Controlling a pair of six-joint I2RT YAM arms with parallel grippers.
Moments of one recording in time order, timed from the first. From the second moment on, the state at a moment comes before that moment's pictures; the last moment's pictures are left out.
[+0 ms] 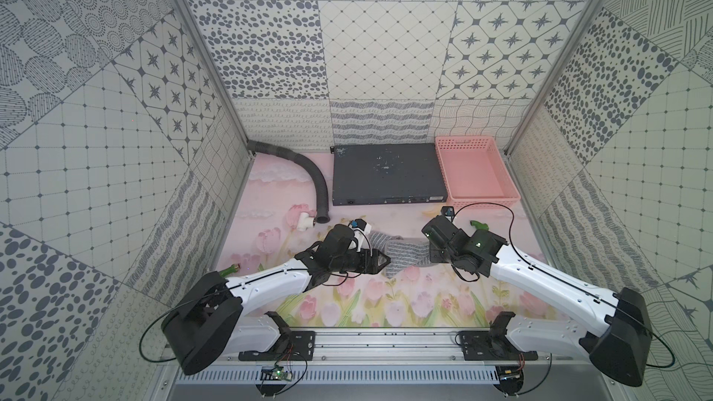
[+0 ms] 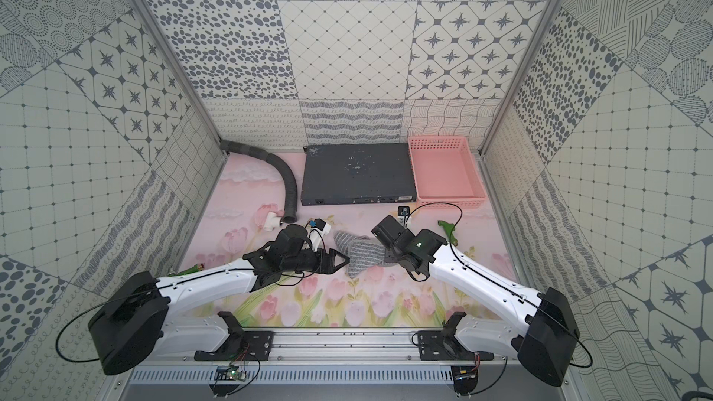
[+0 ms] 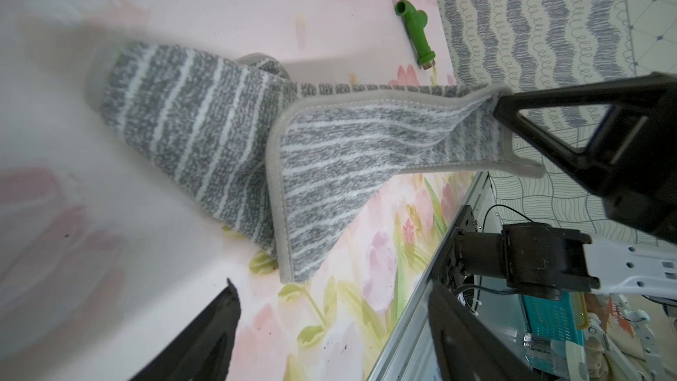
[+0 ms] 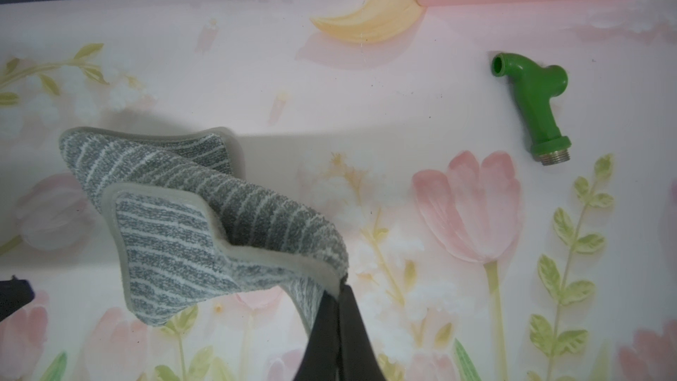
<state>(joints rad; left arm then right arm) -0.67 1.35 0.58 0.09 0.41 -0.68 0.83 1.18 0.93 -0.90 0.44 0.76</state>
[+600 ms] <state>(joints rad) -0.63 1.67 0.81 0.14 0.42 -0.54 0.81 1.22 0.93 -0.85 0.43 0.77</state>
